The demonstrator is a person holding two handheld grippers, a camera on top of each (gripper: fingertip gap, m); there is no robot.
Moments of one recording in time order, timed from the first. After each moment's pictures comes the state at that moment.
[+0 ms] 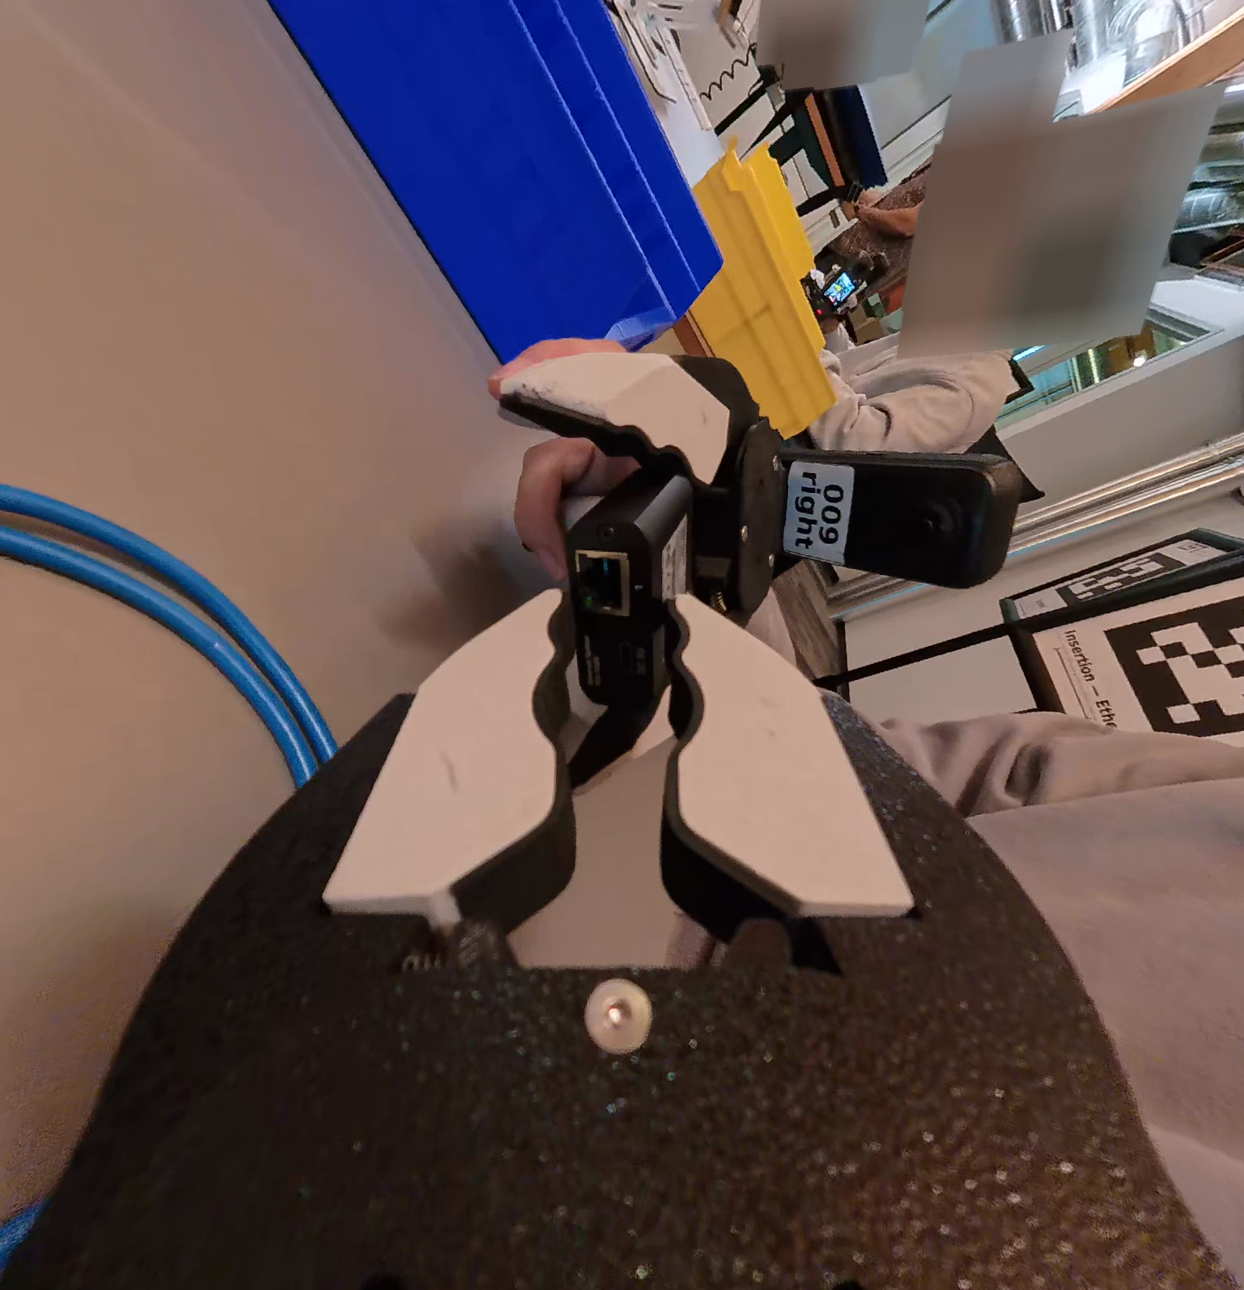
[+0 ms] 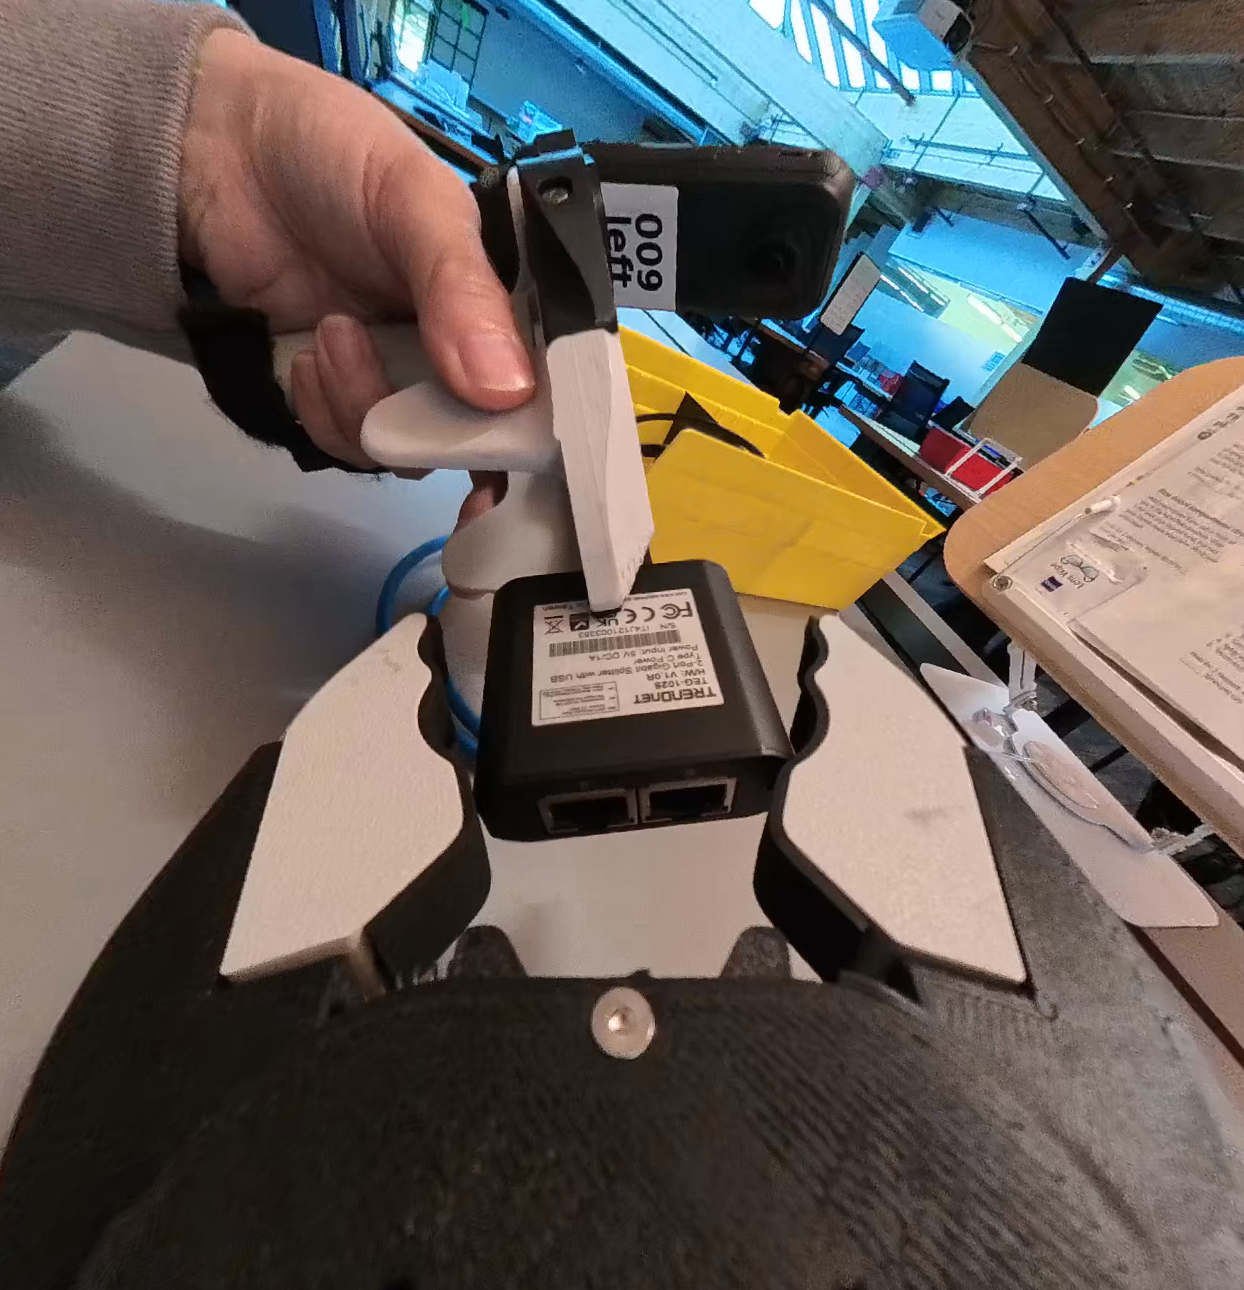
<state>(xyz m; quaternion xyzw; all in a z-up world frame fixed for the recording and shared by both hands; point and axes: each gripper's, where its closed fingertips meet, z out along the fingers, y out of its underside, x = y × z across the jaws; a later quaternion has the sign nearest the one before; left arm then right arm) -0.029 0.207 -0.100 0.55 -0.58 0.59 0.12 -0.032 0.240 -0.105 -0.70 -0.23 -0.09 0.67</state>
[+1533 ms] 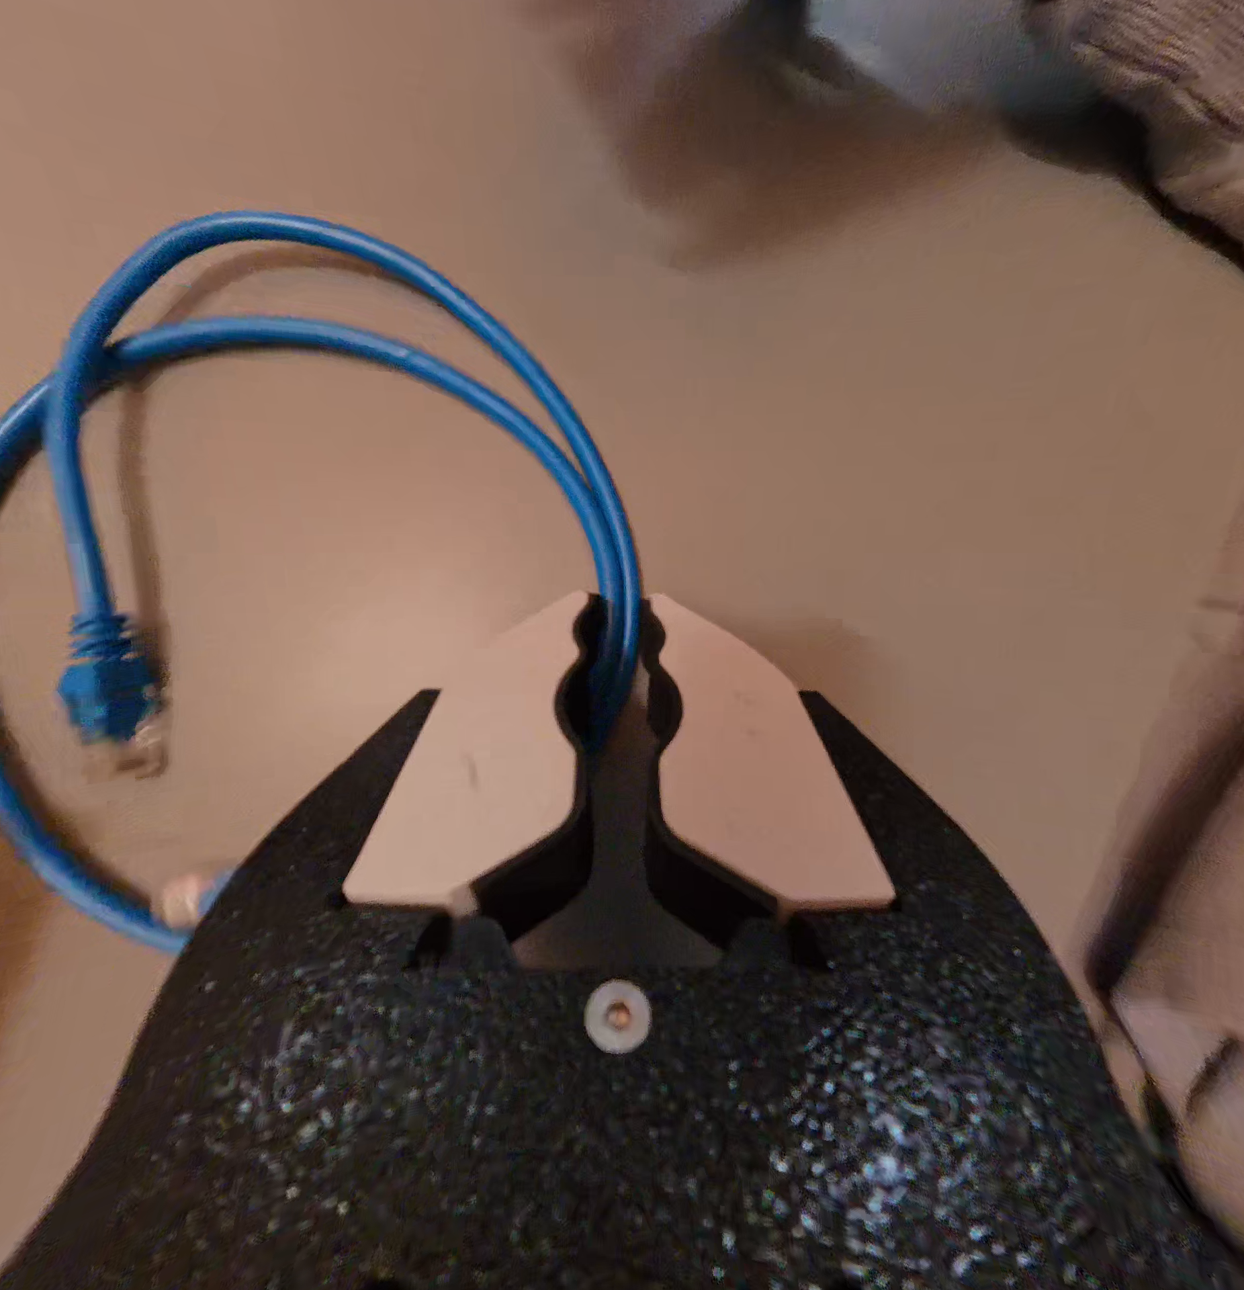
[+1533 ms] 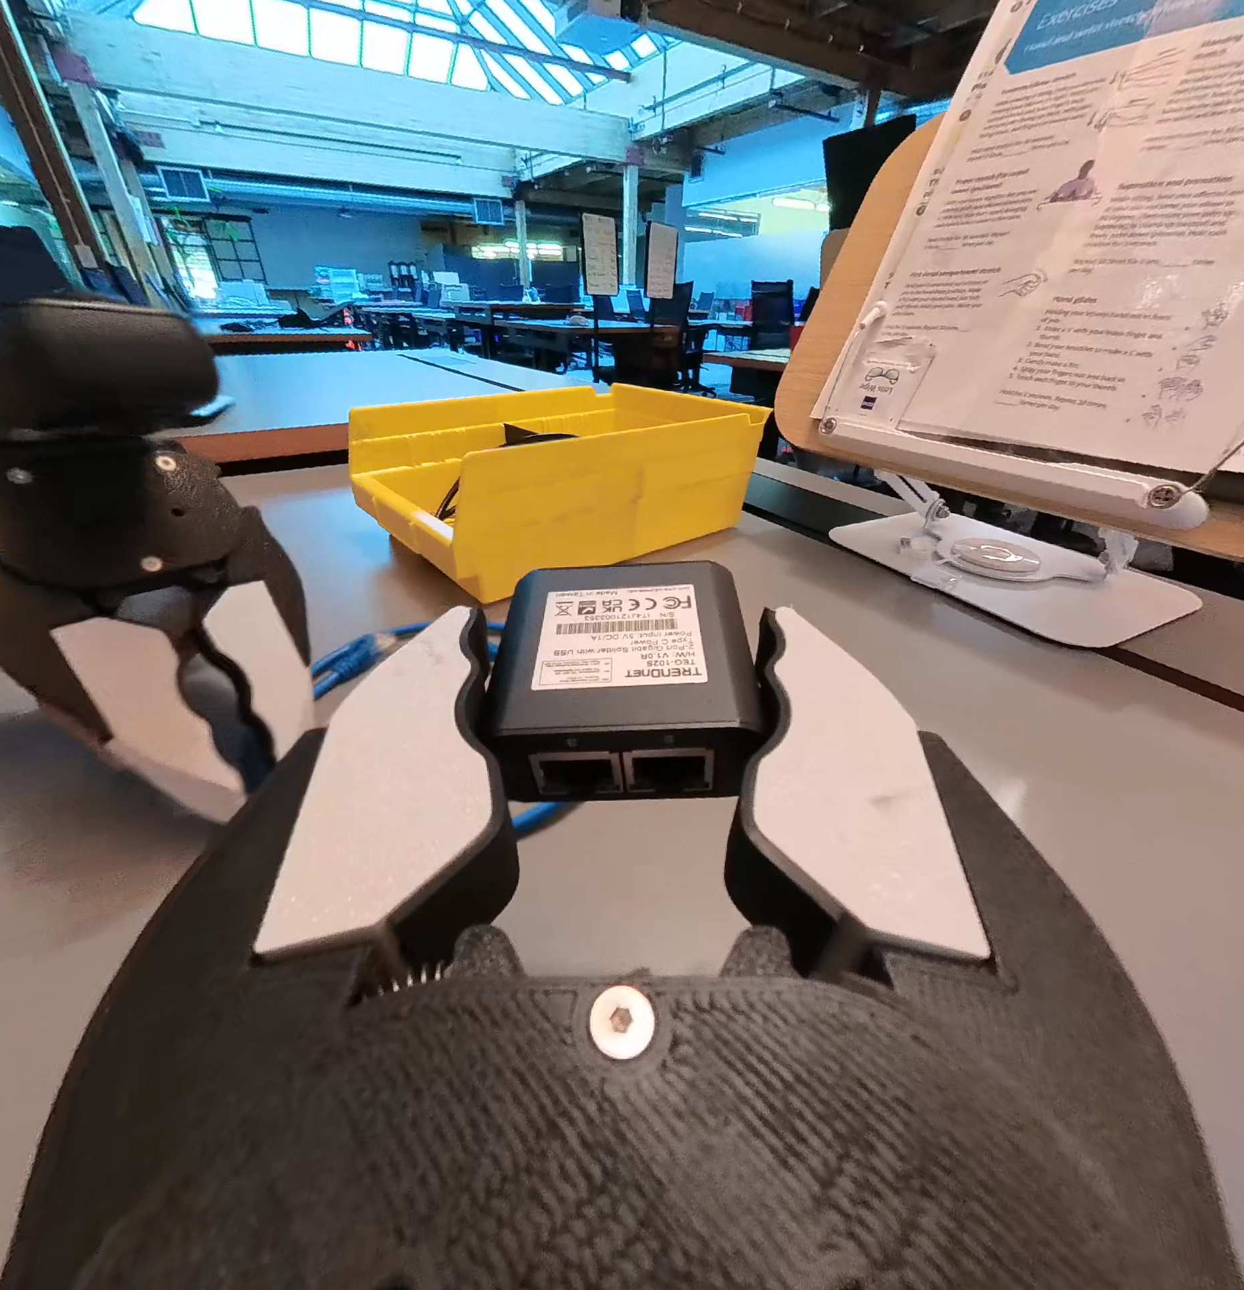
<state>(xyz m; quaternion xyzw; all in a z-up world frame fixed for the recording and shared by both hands) -0.087 0.243 -0.201 0.44 -0.84 0.30 -0.10 0.043 0.220 -0.091 -0.70 0.01 -0.02 0.71</state>
